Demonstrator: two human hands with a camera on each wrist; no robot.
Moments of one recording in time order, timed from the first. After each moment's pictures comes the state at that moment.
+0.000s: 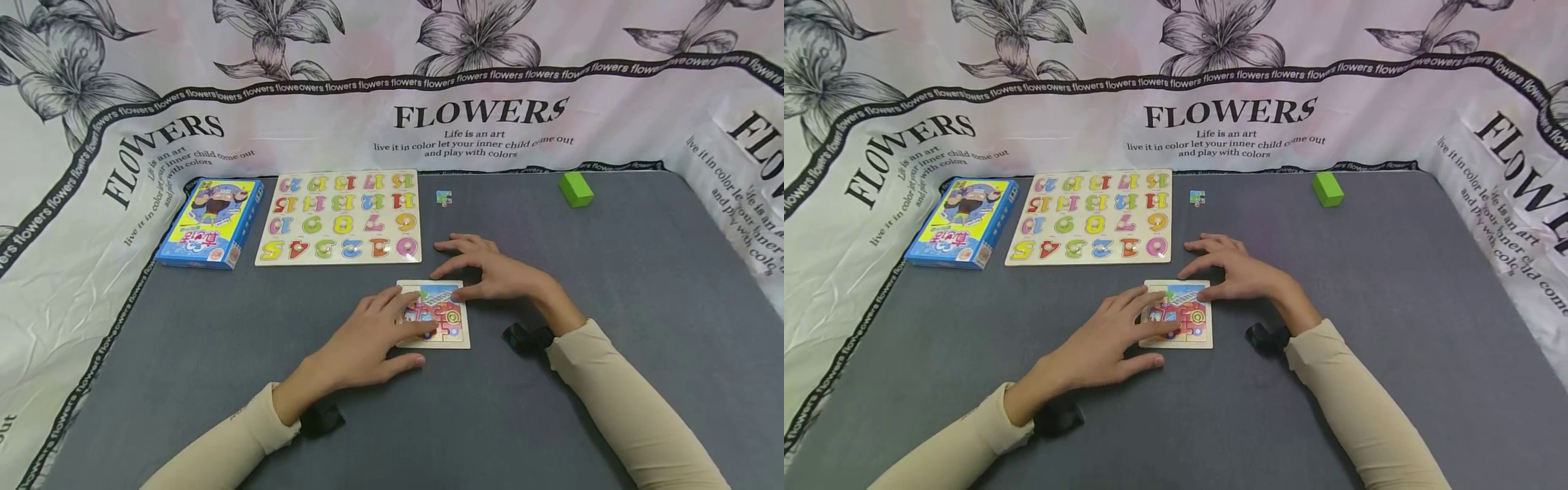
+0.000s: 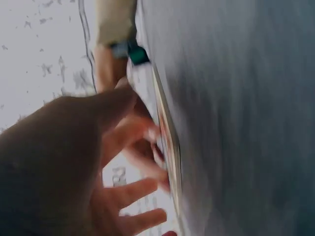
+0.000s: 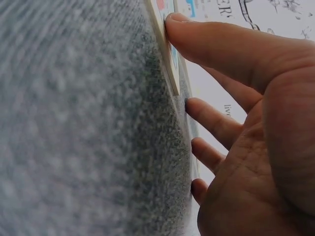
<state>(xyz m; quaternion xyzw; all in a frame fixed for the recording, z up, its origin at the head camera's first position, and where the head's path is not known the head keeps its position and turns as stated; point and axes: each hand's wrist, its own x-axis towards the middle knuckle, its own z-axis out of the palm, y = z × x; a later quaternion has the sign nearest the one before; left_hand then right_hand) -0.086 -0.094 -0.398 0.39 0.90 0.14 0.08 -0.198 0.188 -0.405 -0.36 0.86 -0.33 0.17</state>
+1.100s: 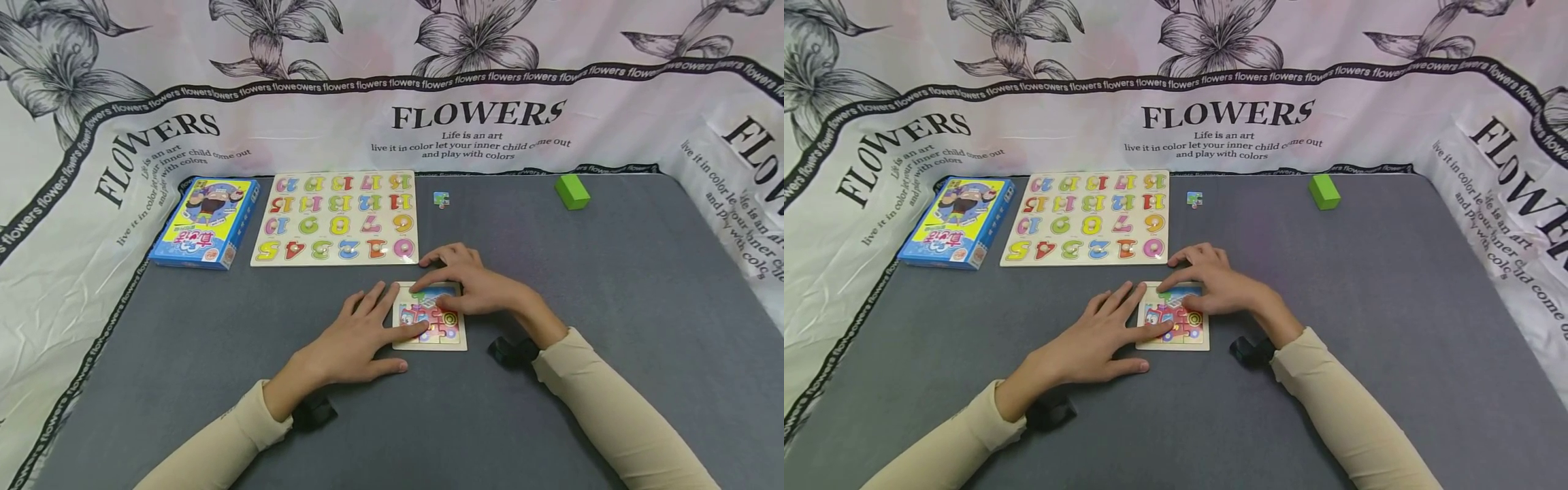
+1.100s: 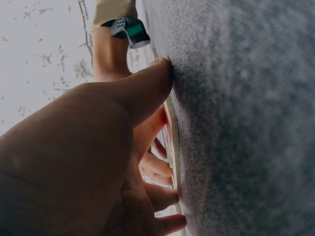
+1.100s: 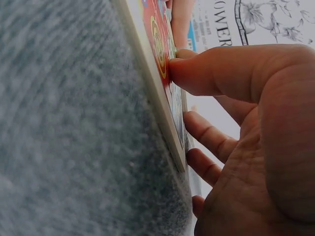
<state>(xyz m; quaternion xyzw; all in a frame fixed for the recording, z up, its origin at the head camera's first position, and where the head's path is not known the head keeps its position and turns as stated) -0.095 -0.107 -0.400 0.37 0.91 0.12 0.15 -0.183 0.163 -0.407 -0.40 0.85 -0.32 0.14</state>
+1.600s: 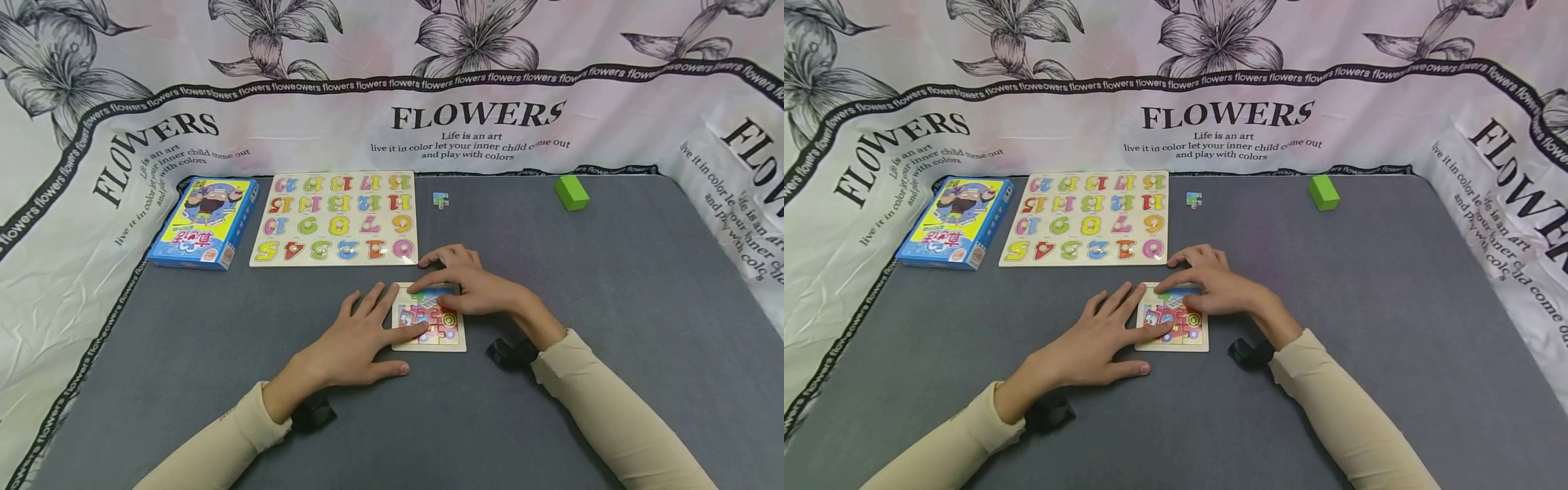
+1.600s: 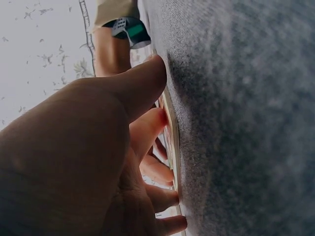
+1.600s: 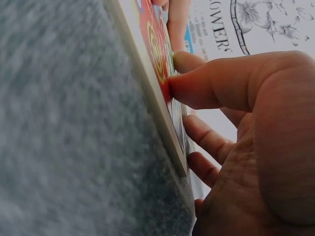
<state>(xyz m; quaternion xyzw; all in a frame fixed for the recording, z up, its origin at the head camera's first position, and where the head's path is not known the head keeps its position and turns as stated) -0.094 -0.106 -0.401 0.37 0.91 0.12 0.15 -0.184 0.162 -0.411 -0.39 0.85 -0.31 0.14</state>
